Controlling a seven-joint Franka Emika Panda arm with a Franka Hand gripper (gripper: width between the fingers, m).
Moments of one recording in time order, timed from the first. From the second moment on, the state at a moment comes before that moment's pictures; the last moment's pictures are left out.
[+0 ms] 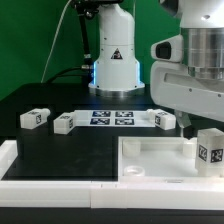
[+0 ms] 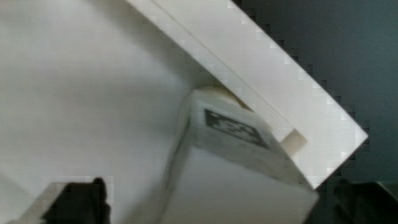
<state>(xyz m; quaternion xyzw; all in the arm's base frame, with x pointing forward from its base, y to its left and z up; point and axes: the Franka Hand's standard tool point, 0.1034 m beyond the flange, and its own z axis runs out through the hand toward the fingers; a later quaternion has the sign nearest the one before) 0.631 0.118 0.075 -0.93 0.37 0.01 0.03</state>
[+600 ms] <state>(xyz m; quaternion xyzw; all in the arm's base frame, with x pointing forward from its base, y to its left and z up) 0.628 0.123 0.073 -1.00 -0.03 0.00 0.02</state>
